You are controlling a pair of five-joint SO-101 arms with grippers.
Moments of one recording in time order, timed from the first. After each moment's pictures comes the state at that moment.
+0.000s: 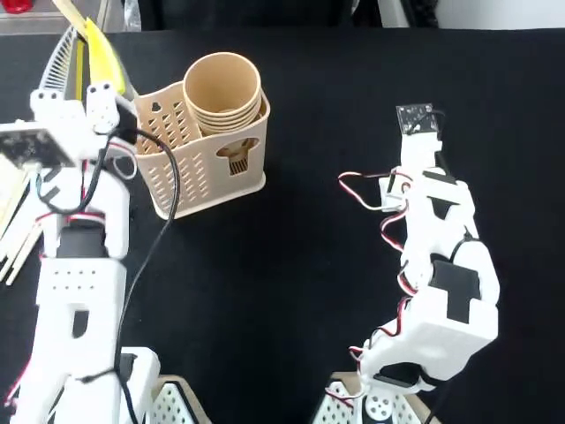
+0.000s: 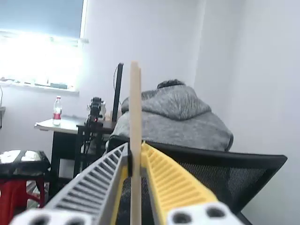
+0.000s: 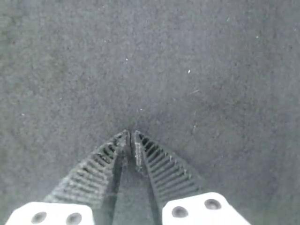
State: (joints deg) left arm -6.7 -42.9 48.0 -18.1 6.0; right arm 15.3 11.7 30.8 31.3 18.3
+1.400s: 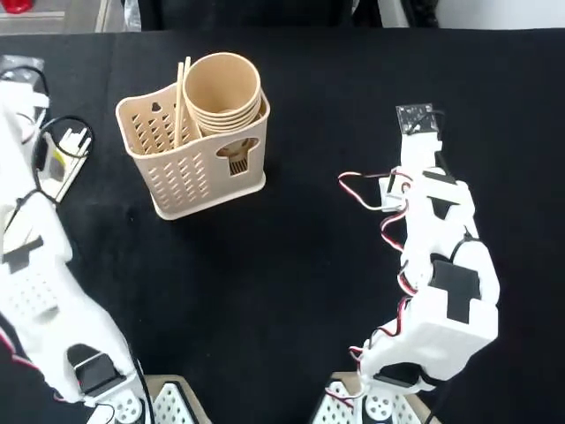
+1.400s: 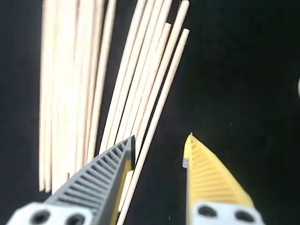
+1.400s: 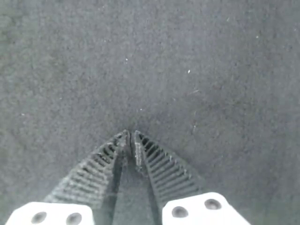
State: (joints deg) left arm -34.4 33.5 -36.8 86.4 -34.2; right arm 15.3 11.7 30.8 31.3 18.3
